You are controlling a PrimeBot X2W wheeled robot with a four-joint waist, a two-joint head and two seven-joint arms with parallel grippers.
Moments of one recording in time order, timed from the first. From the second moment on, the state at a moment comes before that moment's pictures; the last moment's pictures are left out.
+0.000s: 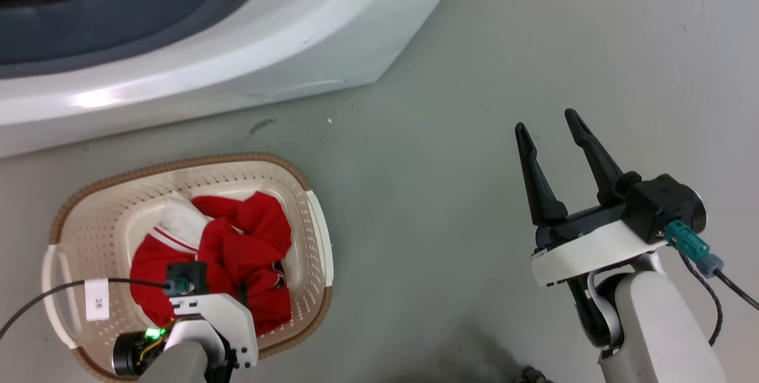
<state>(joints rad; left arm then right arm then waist) -0.58 0.19 -0.47 1.27 -0.59 0.00 -0.25 -0.32 -0.05 0.17 0.14 0.14 0.13 -0.22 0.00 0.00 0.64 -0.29</state>
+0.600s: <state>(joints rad) -0.47 0.18 -0.39 1.05 -0.55 0.00 -0.26 -0.19 -0.05 0.09 0.13 0.08 0.13 -0.14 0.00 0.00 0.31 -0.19</state>
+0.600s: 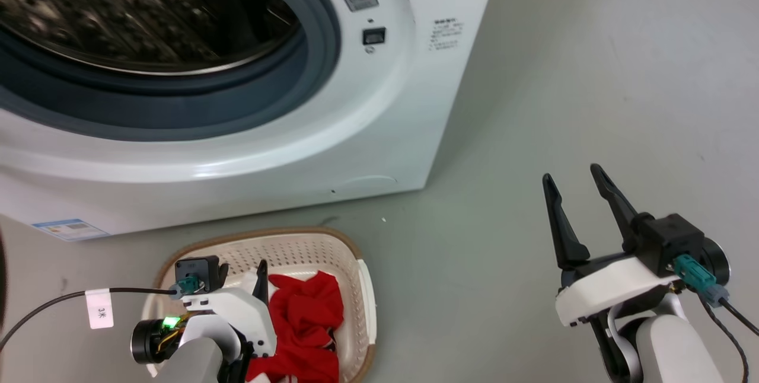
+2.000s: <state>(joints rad) -0.05 0.21 -0.15 0.11 -0.23 0.07 -0.21 0.05 -0.05 -0.02 0.00 0.03 0.13 -0.04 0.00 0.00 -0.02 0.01</state>
